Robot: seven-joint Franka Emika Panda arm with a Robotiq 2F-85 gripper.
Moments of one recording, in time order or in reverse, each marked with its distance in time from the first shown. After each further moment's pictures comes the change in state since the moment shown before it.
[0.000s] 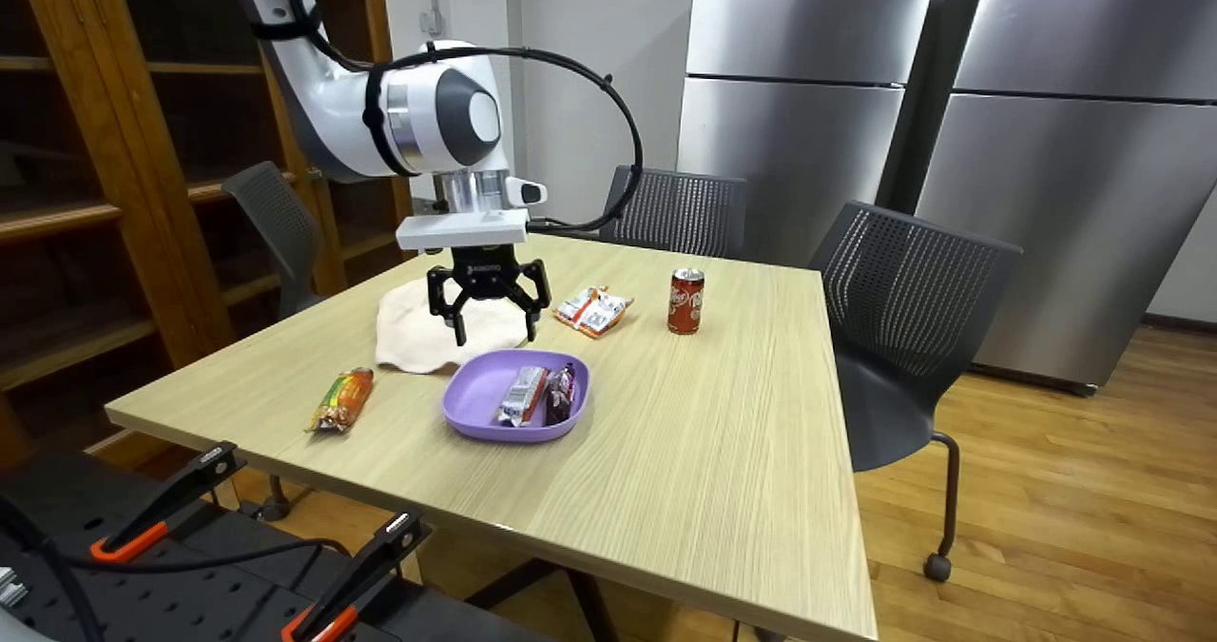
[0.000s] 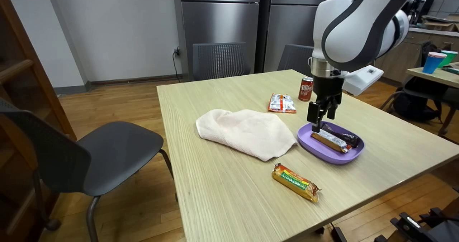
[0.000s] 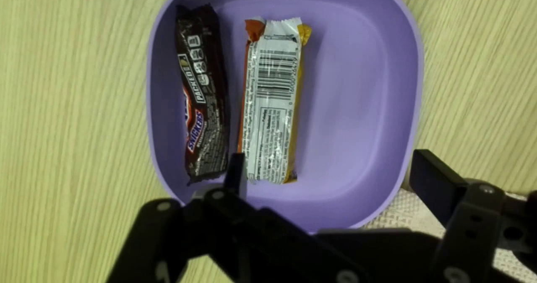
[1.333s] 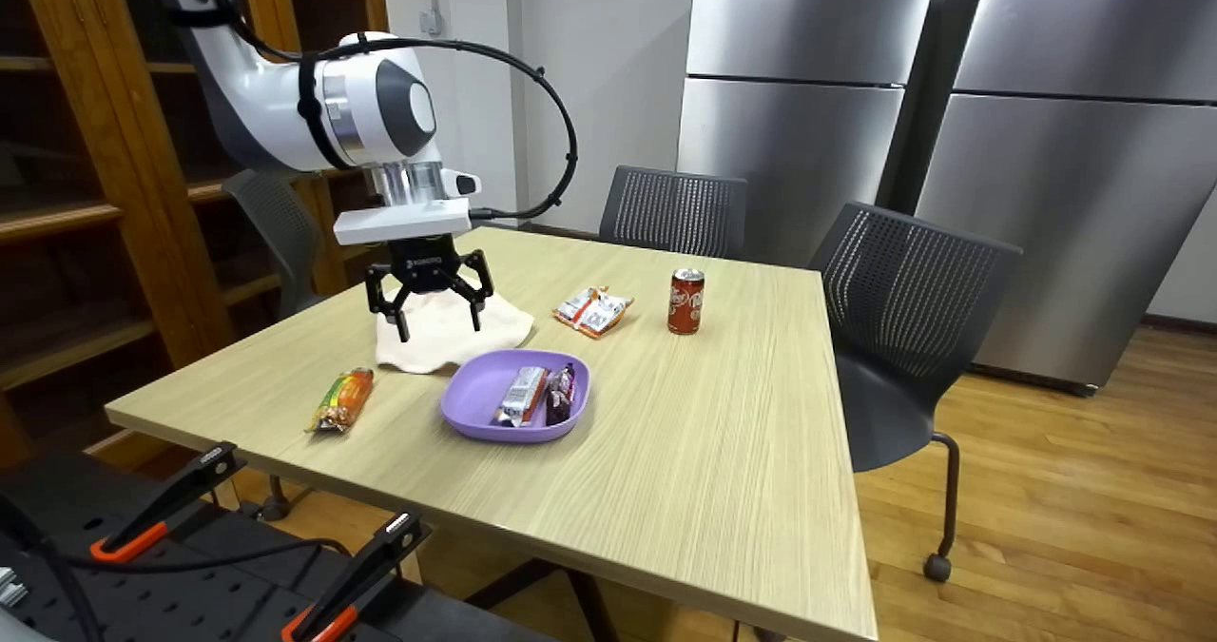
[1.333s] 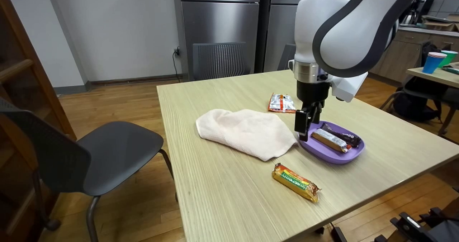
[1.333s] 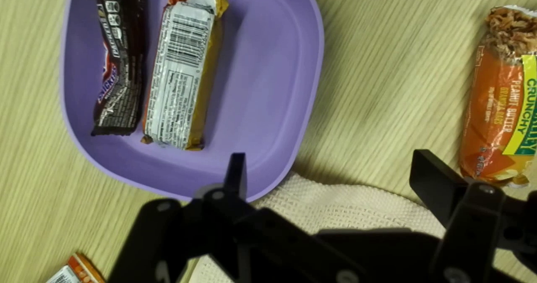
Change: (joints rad) arm 0.090 -0.040 0.050 -0.054 -0.077 0.007 0.031
